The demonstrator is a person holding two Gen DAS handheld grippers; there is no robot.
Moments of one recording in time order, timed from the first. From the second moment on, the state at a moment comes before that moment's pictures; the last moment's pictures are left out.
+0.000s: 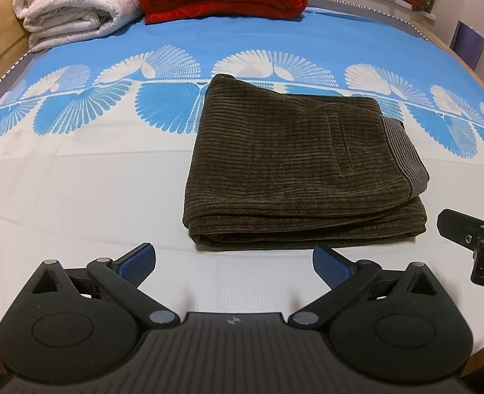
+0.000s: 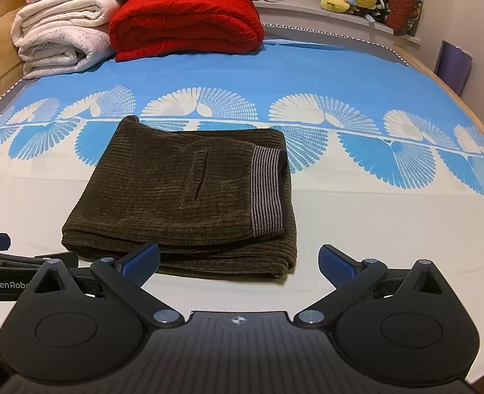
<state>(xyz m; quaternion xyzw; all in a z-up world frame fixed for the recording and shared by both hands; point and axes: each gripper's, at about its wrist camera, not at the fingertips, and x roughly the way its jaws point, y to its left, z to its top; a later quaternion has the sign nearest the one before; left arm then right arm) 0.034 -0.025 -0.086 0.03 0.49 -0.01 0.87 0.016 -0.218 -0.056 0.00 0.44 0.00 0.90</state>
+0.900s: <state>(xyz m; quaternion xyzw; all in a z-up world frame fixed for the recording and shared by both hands) 0.034 -0.028 -0.088 0.03 0.49 -0.01 0.87 0.015 -0.220 -0.057 -0.01 0.44 0.00 0.90</state>
